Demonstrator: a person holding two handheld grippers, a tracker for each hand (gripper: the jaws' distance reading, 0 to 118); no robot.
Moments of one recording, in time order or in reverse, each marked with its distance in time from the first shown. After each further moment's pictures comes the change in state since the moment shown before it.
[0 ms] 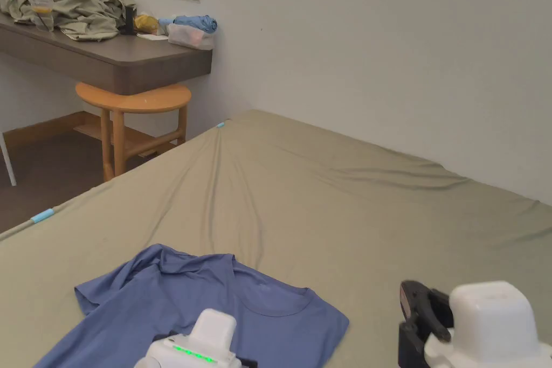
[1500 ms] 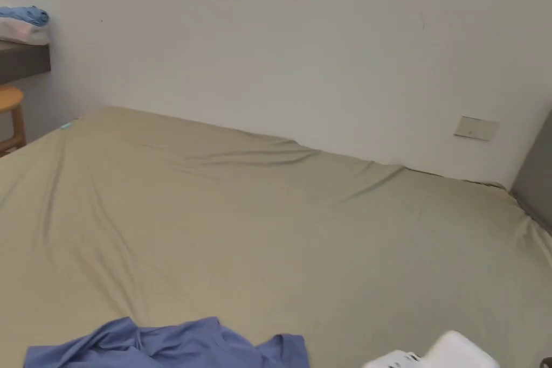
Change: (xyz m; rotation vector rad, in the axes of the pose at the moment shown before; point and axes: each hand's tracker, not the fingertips) left arm 0.406 0.003 0.236 0.382 -0.797 -0.589; right arm 0.206 -0.085 0.255 -0.009 -0.411 -0.201
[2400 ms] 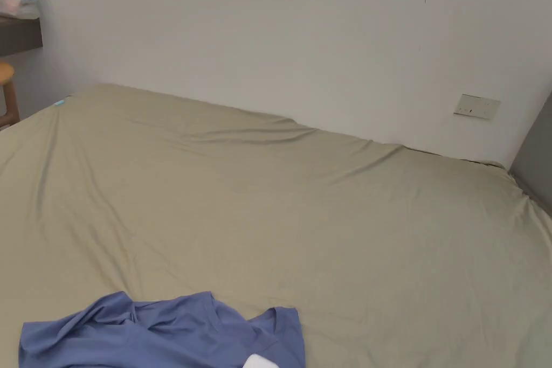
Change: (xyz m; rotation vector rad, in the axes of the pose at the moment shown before) left arm -0.142 -0.194 -0.056 -0.481 0.383 0.331; right arm -0.008 -0.067 -0.041 -0.214 0.072 -0.036
